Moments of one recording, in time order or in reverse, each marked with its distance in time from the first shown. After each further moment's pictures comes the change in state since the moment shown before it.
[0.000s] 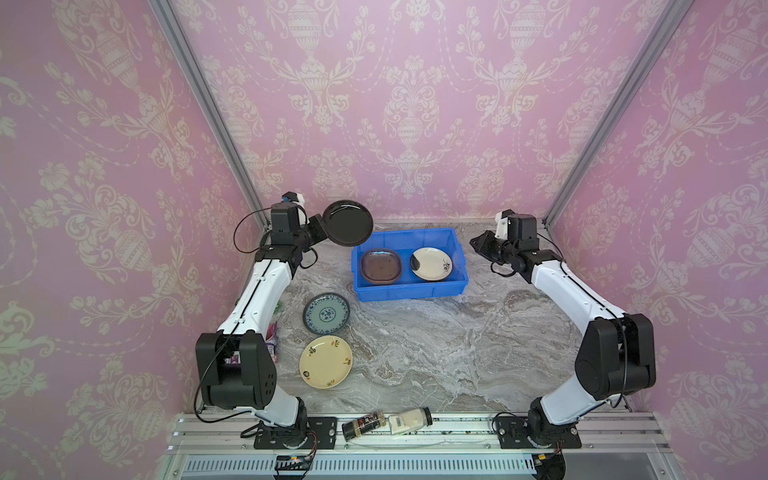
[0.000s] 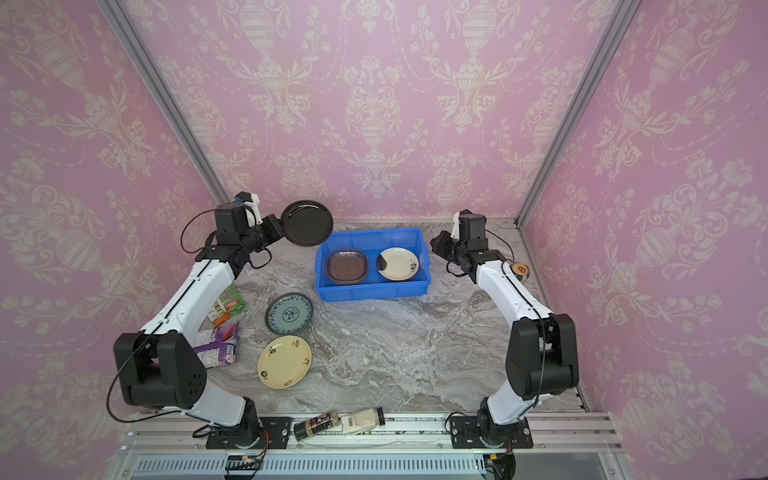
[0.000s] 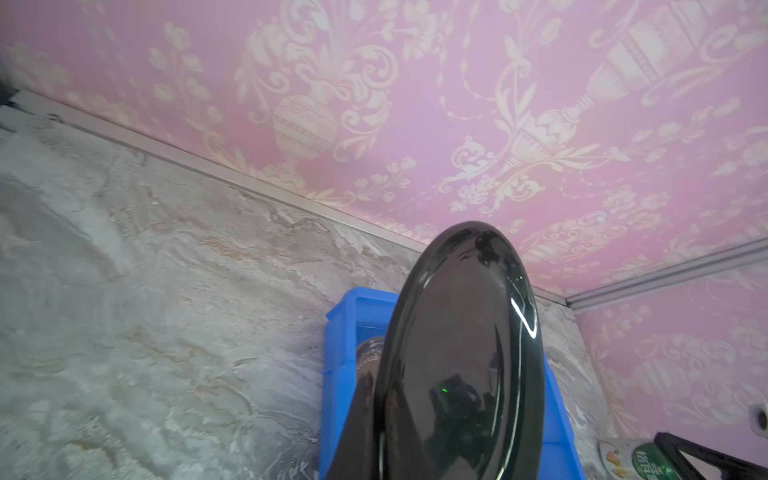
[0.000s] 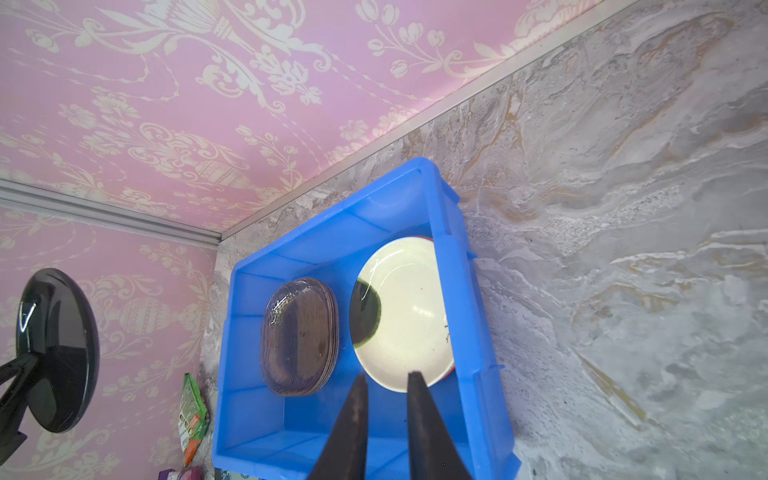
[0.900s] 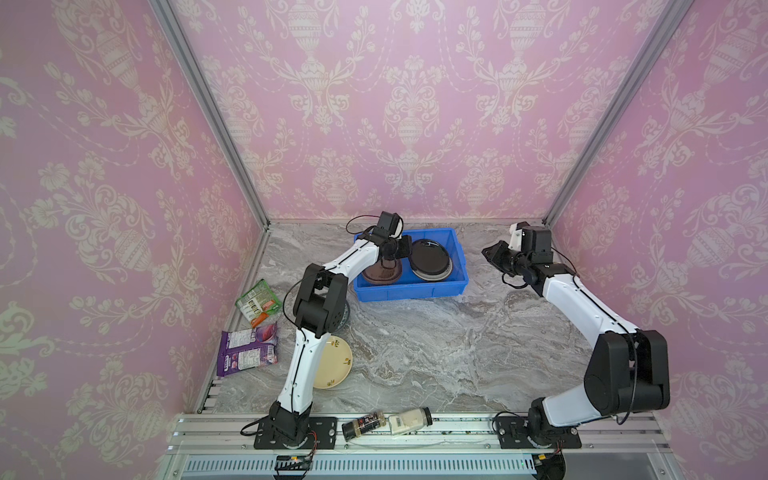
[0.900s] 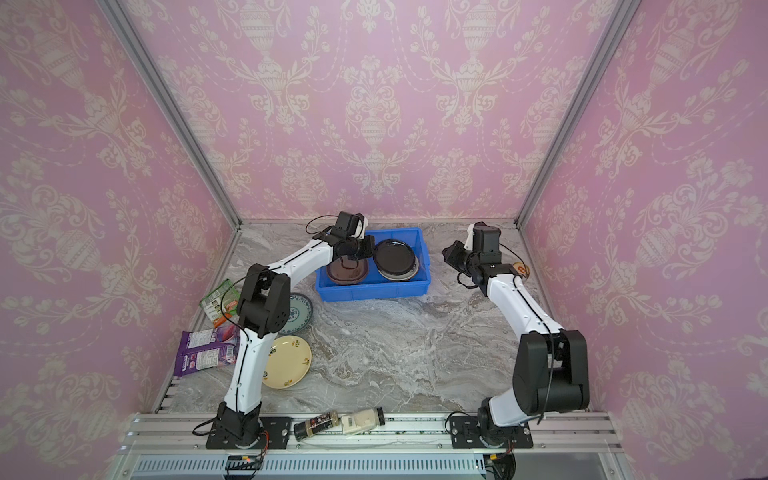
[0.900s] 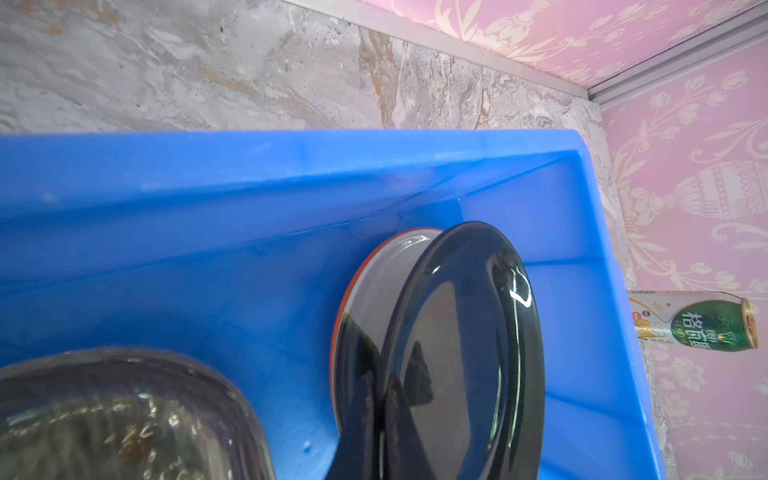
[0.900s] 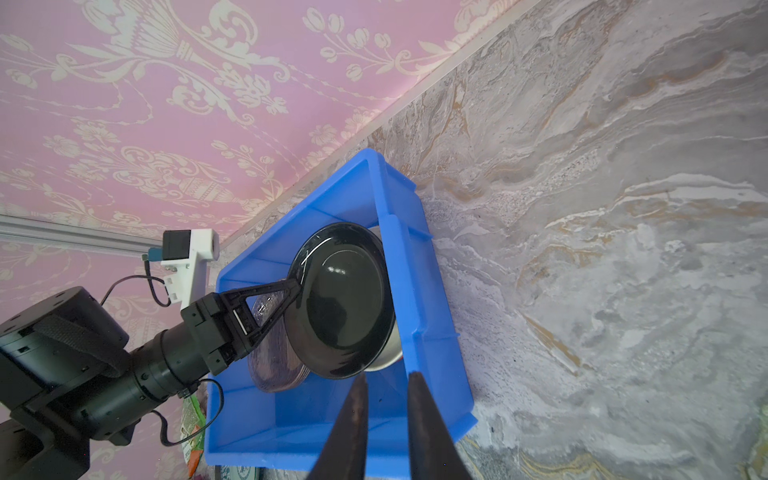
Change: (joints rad) left arm -0.366 0.740 0.546 -0.163 0.031 -0.026; right arm -0.077 -0.103 -0.142 0.032 -0.026 0.031
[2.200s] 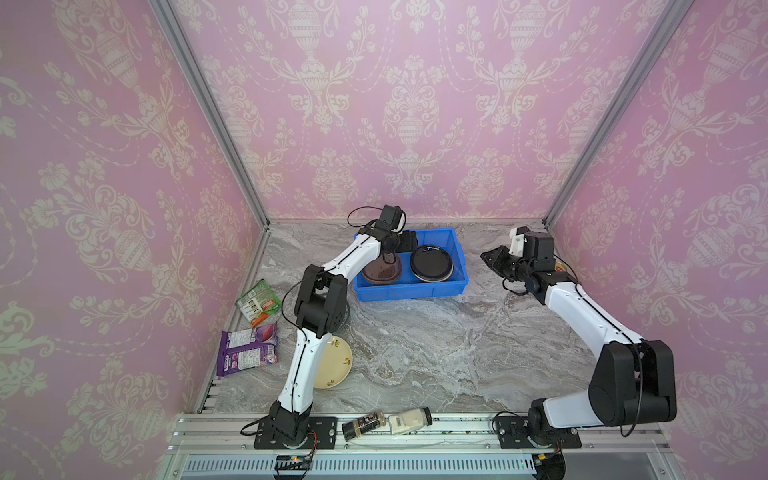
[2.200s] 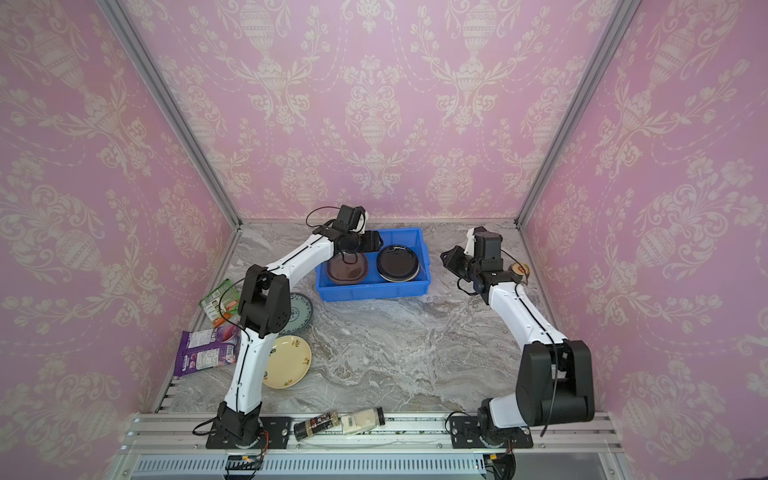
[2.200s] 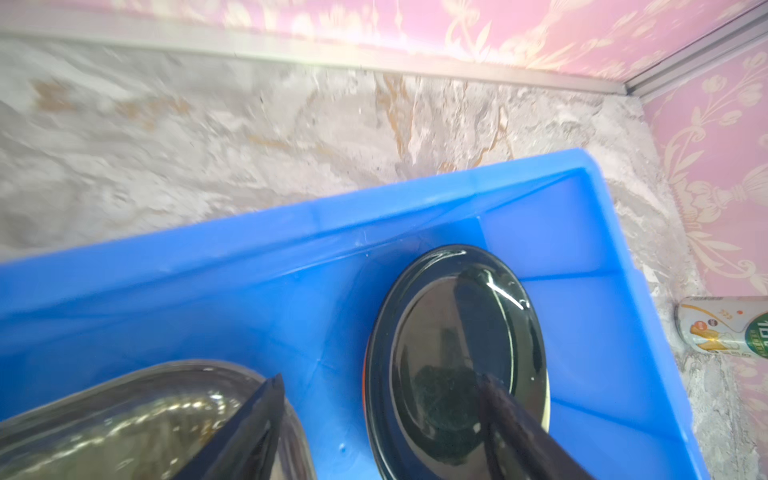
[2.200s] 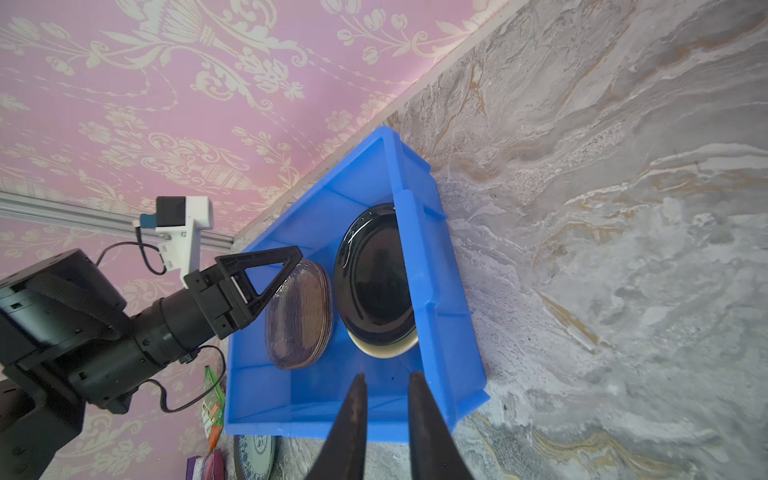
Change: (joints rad) left arm -0.004 -0.056 0.066 -0.099 -0.141 0.125; right arm 0.018 -0.083 -0.093 0.057 -0.044 0.023
